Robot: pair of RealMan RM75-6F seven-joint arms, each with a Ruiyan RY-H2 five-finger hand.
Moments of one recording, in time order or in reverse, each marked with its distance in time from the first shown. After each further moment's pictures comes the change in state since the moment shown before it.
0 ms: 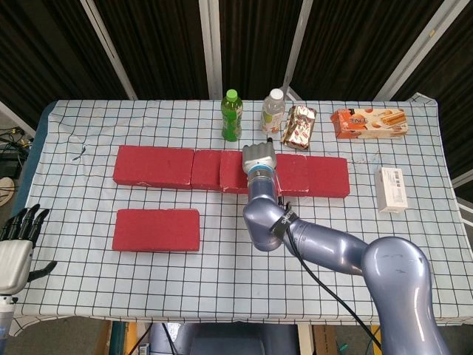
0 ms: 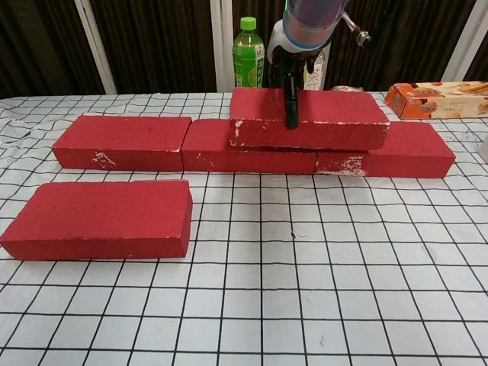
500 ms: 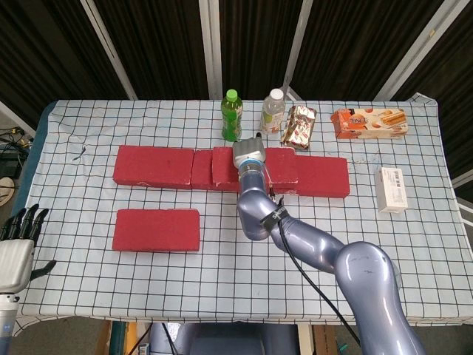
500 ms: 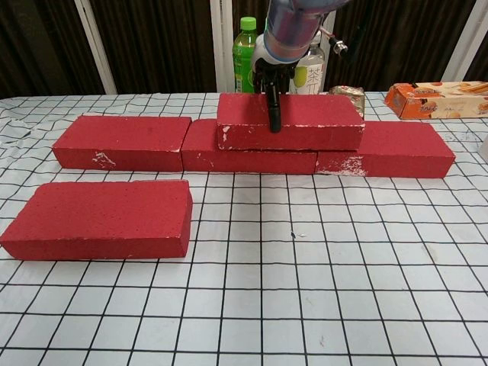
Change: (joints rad) left arm -0.005 -0.031 -0.013 0.000 -0.046 -0.001 0.077; right arm 0.013 -0.145 0.039 0.274 -0.024 -0.142 -0.120
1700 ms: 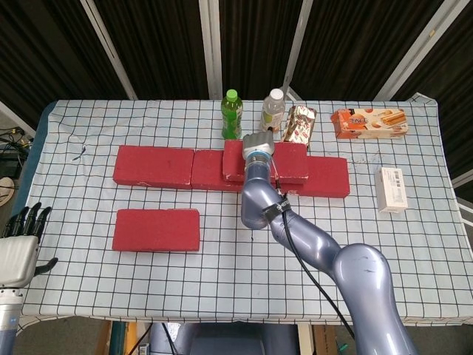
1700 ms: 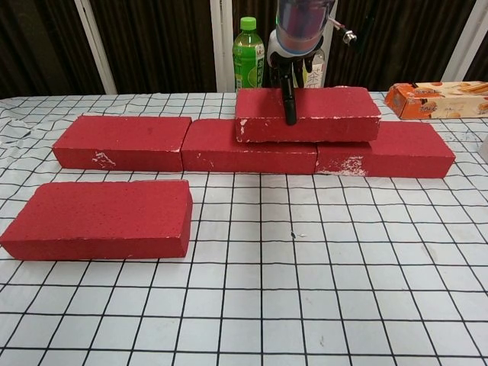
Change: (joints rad) left arm -0.025 -0.022 -0.009 0.015 -0.051 -0.028 0.040; right arm -0.025 -0.066 0.172 0.152 -0.013 0.053 -0.213
